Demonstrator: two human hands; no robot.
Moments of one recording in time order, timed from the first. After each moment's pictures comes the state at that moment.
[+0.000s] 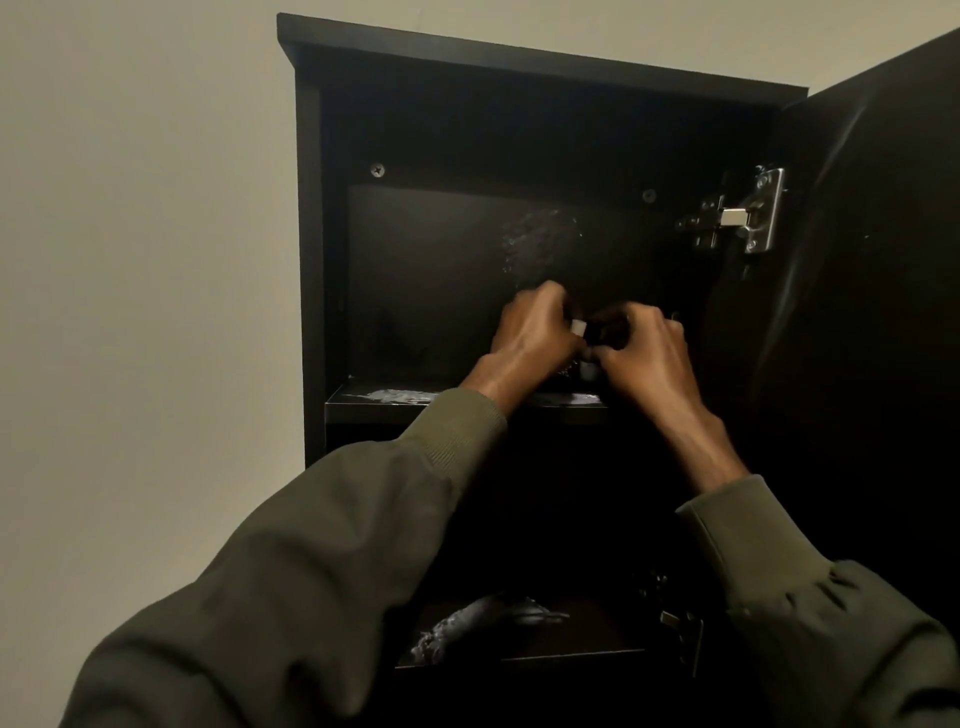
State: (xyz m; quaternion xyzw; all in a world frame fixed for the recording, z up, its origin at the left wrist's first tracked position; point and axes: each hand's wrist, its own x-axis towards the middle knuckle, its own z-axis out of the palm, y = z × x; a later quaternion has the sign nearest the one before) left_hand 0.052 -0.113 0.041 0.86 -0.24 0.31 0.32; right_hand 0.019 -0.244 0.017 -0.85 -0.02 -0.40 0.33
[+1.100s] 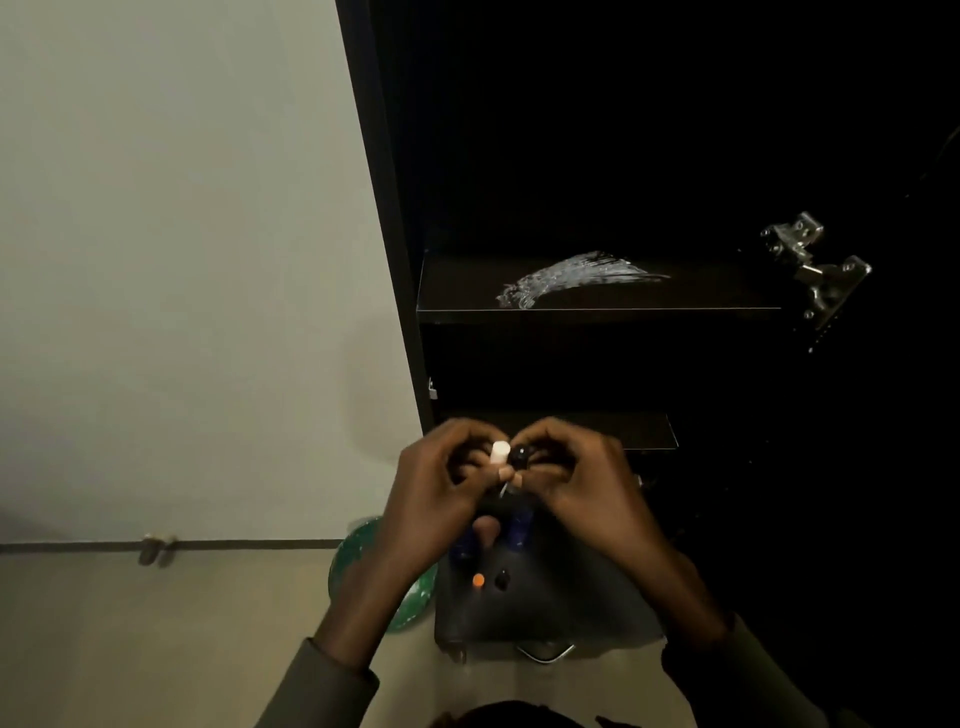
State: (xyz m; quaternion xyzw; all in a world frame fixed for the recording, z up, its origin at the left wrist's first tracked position) left_hand -0.145 0.027 -0.336 0.83 -0.07 0.06 0.56; right_hand -0.131 -0.145 -0.331 -0.84 -0.13 0.01 0.53
